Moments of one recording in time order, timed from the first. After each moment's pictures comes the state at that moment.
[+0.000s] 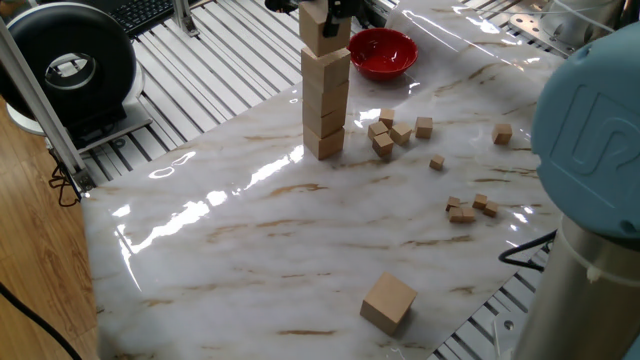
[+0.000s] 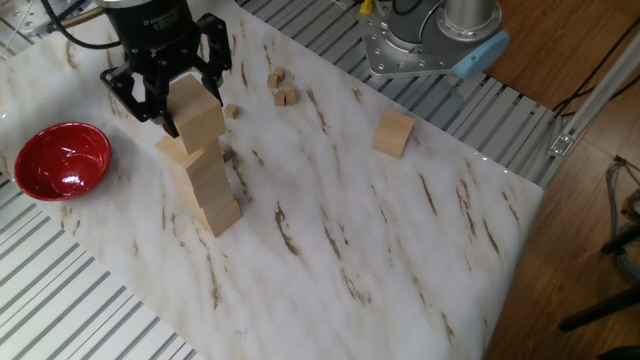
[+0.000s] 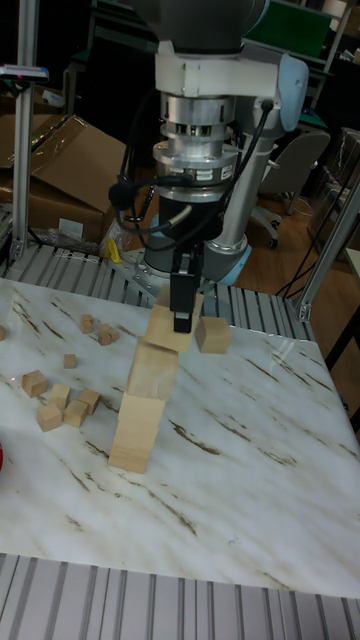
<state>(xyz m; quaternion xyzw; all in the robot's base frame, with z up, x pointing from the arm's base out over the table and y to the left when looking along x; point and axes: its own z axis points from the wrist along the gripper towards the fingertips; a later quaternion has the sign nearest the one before) 0.588 -0.002 0.284 -0.66 0.75 0.06 0.08</state>
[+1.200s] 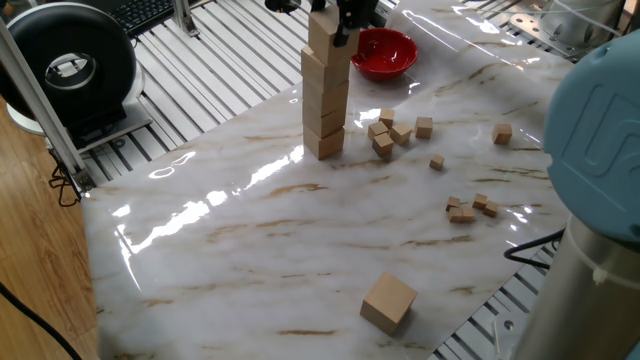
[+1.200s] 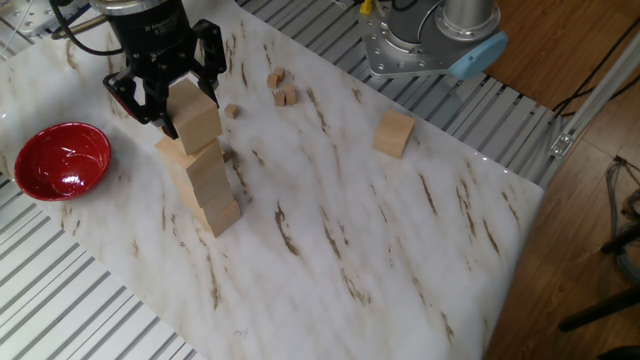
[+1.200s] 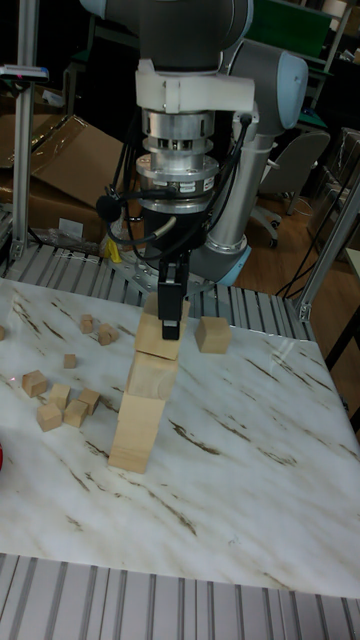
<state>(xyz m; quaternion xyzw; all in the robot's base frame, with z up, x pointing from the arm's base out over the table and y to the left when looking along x) 0.584 -0.013 0.267 -0.67 0.73 0.06 0.09</state>
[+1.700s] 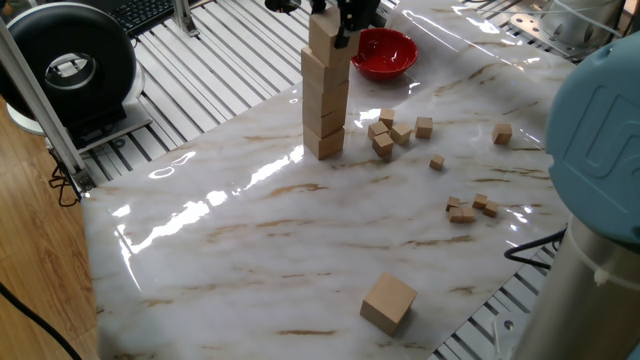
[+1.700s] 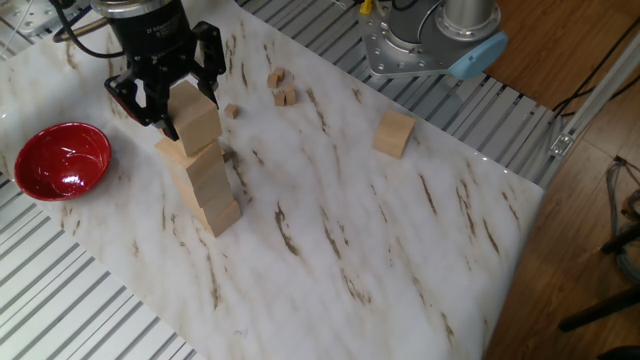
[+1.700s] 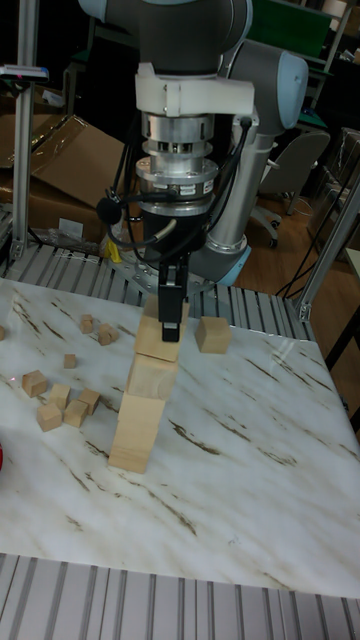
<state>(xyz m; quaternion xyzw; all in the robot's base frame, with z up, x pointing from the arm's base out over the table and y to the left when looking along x) 0.585 -0.013 0.264 -0.68 0.72 0.06 0.09</state>
